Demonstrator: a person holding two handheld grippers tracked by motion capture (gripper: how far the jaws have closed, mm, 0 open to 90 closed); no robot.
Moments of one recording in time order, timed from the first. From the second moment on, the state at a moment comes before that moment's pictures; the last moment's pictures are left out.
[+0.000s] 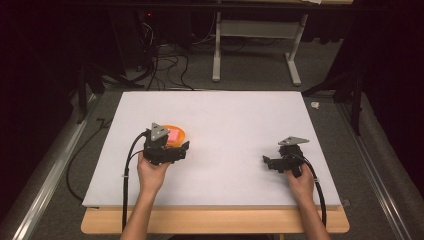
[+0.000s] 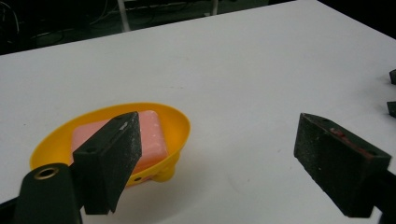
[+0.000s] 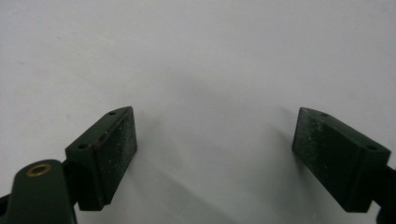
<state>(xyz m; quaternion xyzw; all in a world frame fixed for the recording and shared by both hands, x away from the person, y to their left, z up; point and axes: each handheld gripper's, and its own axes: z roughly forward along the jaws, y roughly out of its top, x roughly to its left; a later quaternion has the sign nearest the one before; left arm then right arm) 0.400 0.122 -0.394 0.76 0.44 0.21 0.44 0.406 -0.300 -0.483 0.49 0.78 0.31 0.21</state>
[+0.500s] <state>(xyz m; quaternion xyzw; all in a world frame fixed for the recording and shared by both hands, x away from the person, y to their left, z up) 0.386 0.121 -0.396 0.76 0.42 0.20 0.45 0.406 -0.300 -0.483 0.49 0.78 0.31 0.21</state>
